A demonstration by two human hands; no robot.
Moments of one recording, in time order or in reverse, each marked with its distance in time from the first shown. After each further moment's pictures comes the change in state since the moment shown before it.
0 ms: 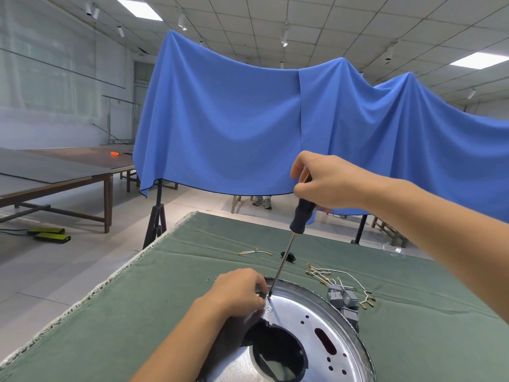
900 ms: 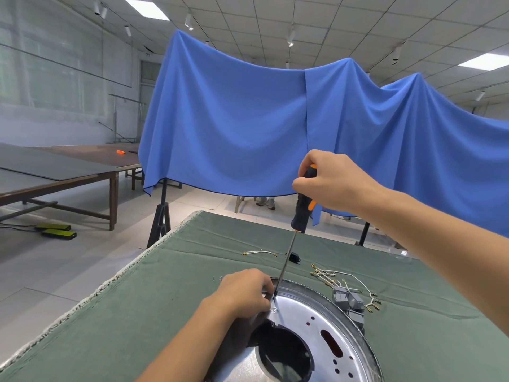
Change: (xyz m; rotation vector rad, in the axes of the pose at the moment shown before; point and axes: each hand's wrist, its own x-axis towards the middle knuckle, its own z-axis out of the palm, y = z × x) left_hand -0.001 0.003 0.001 0.023 0.006 -0.005; right_hand 0.004 -0.003 0.012 0.135 0.209 -0.009
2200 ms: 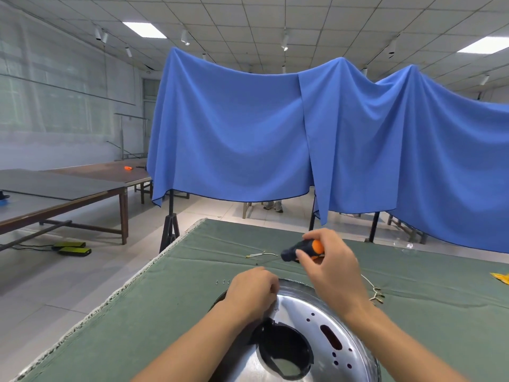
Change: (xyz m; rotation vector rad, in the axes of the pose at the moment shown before) left_hand 0.002 0.019 0.009 0.141 0.183 0.044; right_hand -0.083 0.074 0.110 0.309 0.391 -0.035
